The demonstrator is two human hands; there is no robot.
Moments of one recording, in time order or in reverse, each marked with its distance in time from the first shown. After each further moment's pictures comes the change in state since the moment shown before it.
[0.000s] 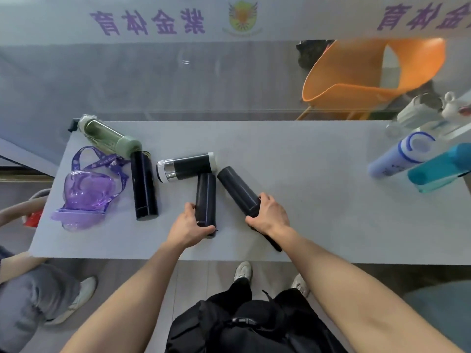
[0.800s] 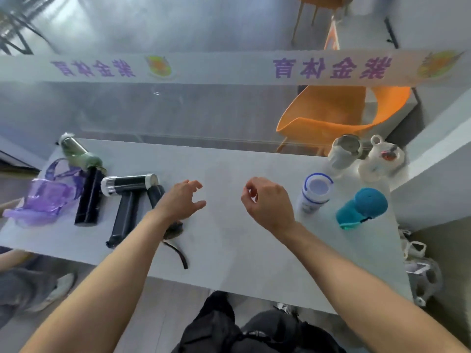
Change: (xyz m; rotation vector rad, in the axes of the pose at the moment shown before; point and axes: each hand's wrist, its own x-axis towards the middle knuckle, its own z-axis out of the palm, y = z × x) left_hand -0.017 0.291 0.043 0.308 0.239 0.273; right_hand 0.023 0.182 -0.245 0.185 0.474 -0.634
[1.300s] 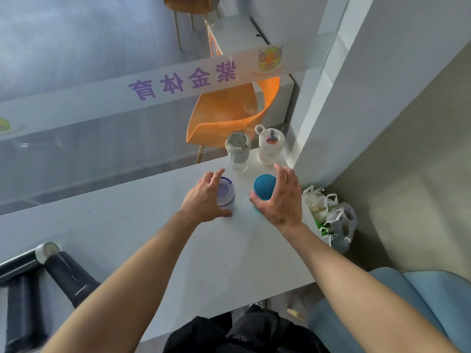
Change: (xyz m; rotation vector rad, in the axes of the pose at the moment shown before) left_hand 0.068 0.277 0.079 0.036 -0.104 0.514; right_hand -0.080 0.176 -0.124 -0.309 0.372 0.561
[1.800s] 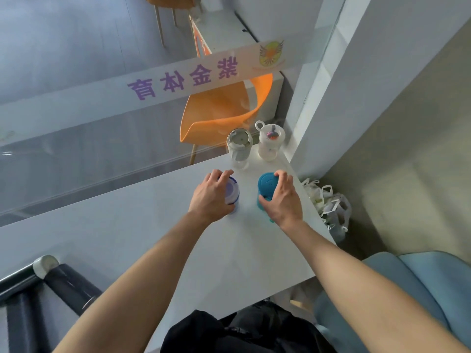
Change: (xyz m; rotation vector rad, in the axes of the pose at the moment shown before) left_hand -0.002 -0.005 0.000 0.030 0.105 0.131; right_hand -0.012 0.001 0.032 0.024 -0.176 0.184
